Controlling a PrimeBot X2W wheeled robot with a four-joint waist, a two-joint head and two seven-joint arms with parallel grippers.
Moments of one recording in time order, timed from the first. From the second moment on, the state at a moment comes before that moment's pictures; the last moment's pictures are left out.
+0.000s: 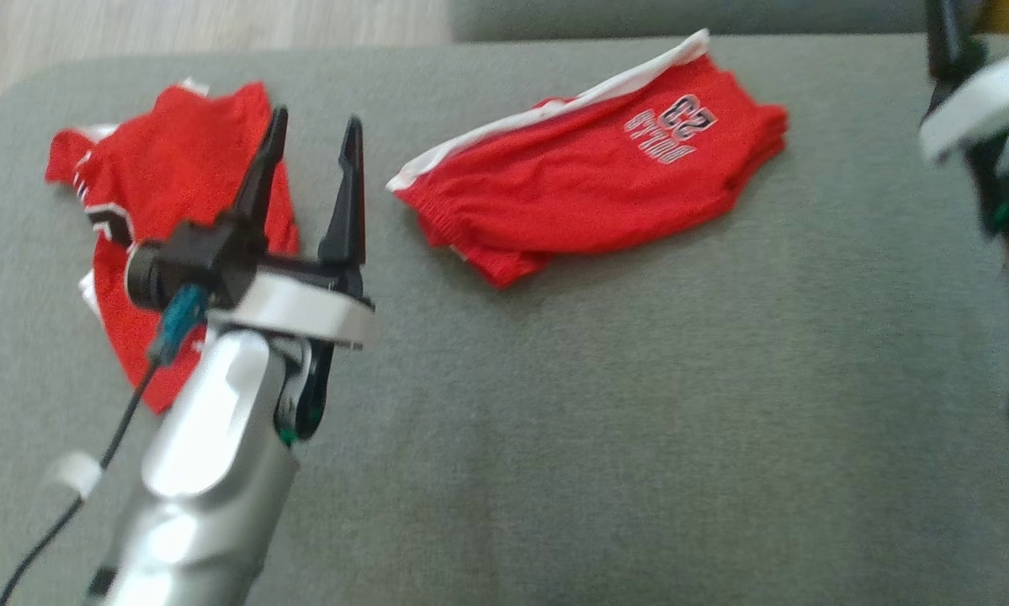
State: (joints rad) left arm -0.61 0.15 -0.42 0.46 -0.42 0.01 -0.25; right arm -1.03 -0.42 0.54 0.96 0.62 0.13 -0.25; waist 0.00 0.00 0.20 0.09
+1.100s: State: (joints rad) left arm -0.21 0.05 -0.22 0.33 -0.24 -0.05 -0.25; right arm -0.36 -0.06 0.00 0.55 0.16 0.13 -0.24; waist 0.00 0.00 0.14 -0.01
